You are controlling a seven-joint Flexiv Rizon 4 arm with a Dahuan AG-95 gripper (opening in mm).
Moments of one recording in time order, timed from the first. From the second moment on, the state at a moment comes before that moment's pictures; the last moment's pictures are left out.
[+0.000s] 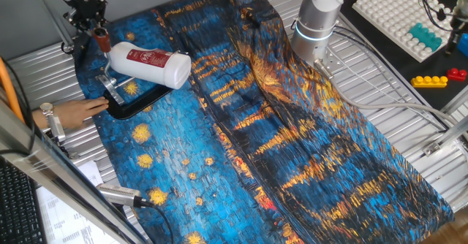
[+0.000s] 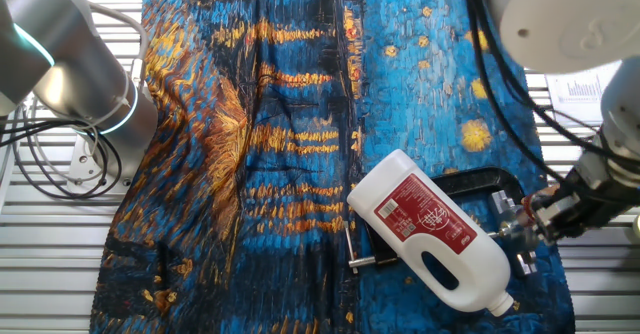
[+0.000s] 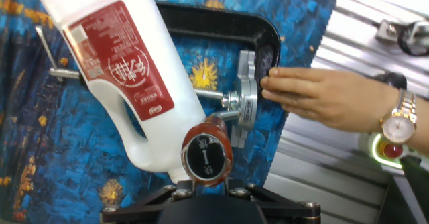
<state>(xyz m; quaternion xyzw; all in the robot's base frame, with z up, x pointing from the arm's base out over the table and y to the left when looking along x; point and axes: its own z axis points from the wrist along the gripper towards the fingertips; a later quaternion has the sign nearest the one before) 0.659 -0.223 0.245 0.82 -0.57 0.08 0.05</state>
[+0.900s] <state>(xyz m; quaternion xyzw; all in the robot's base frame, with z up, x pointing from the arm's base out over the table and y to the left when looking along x) 0.646 -0.186 0.239 0.81 -0.59 0.06 0.05</state>
